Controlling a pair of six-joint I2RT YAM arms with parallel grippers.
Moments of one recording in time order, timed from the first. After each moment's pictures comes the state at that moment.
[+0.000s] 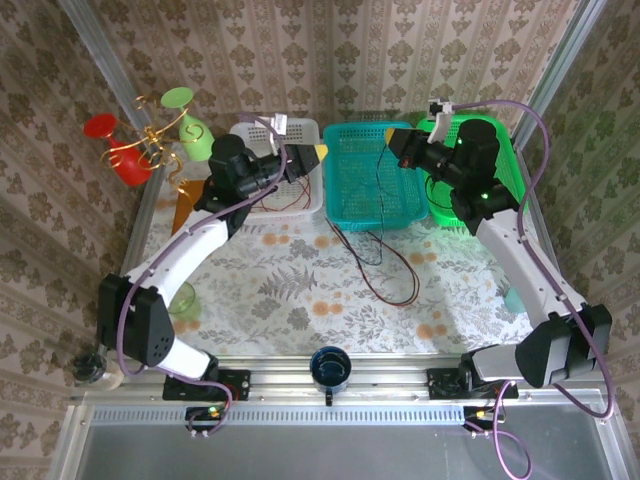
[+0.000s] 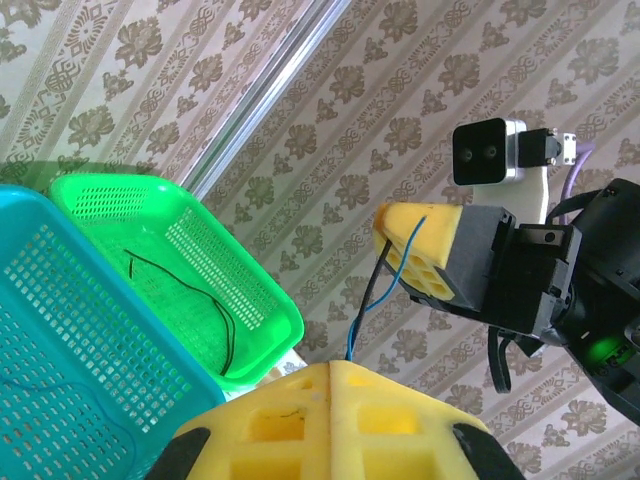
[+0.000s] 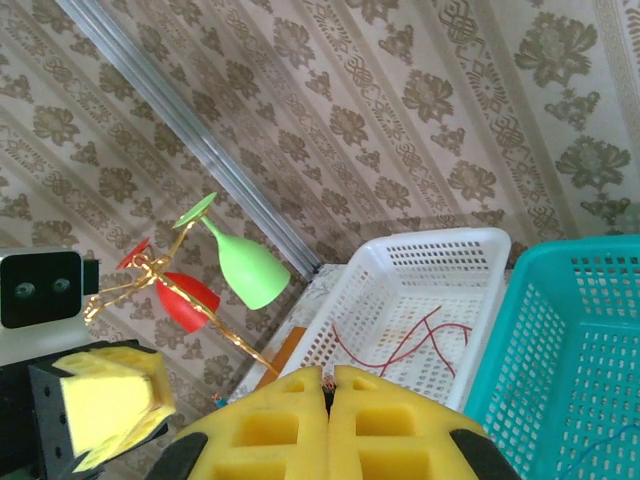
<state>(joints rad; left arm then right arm) -0.47 1.49 1.22 0.36 0.76 -0.75 0.21 1.35 1.30 -0.02 -0.46 0.53</state>
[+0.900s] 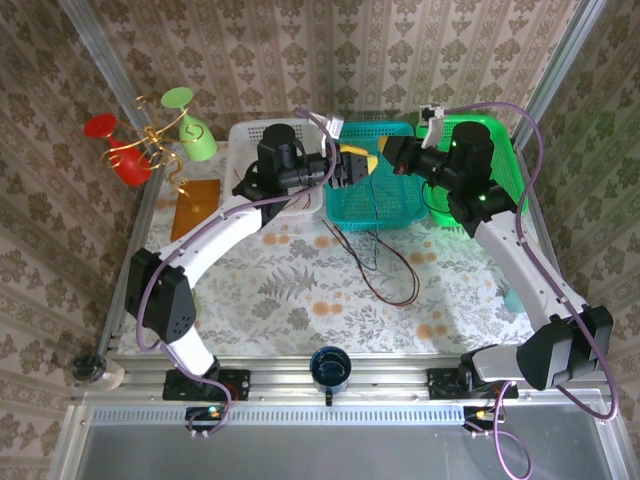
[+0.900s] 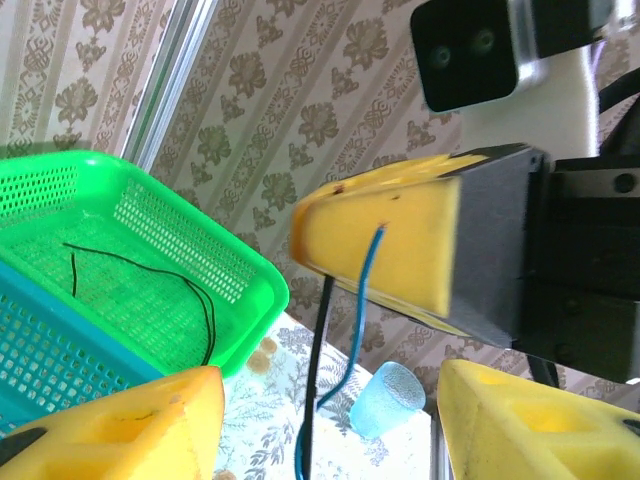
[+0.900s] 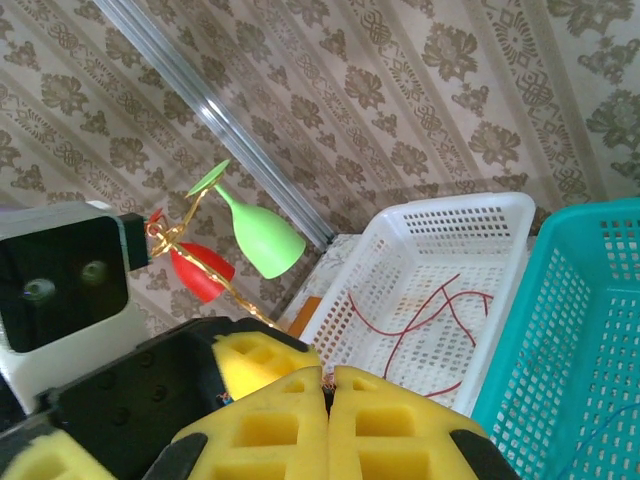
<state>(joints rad) -0.65 1.68 1.46 0.20 0.74 -0.52 0.25 1.35 1.30 -0.08 -0.48 0.53</state>
